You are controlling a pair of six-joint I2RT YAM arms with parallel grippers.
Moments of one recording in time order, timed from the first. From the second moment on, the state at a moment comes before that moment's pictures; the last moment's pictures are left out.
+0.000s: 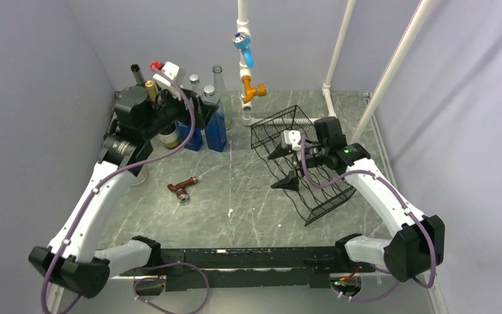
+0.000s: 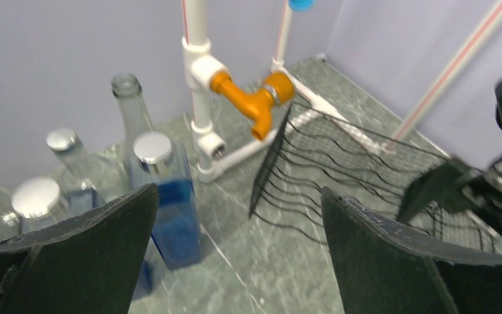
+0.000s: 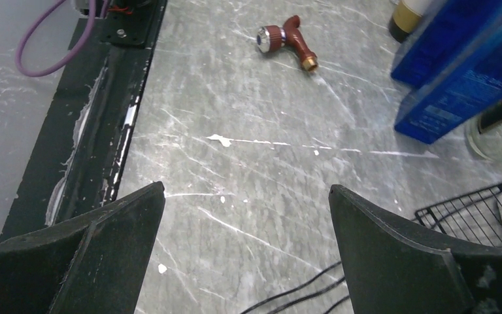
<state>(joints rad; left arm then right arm) -0.36 1.17 1.36 -0.22 0.30 -0.08 0.38 1.23 1.01 -0.57 -1.13 -0.81</state>
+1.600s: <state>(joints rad) -0.35 0.49 0.91 -0.57 0.10 -0.21 0.08 0.94 1.07 -0.49 -0.69 -0.05</state>
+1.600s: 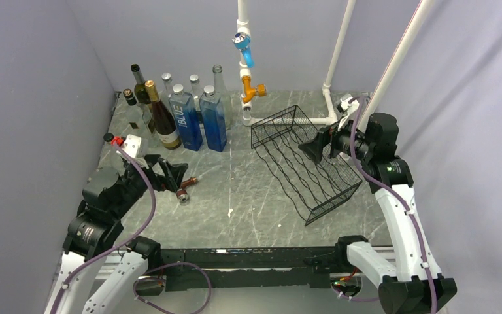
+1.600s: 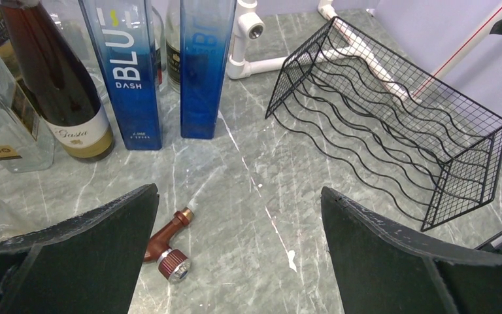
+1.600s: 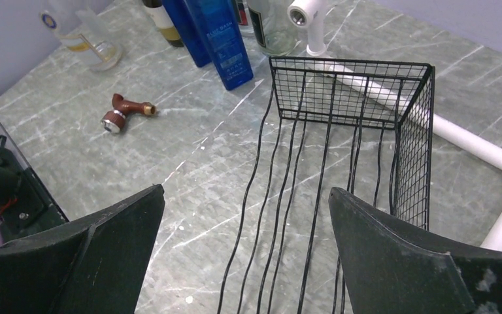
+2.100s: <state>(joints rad) -0.35 0.46 0.91 -0.59 0.08 -0.25 0.02 0.93 1.08 -0.48 -0.68 0.00</state>
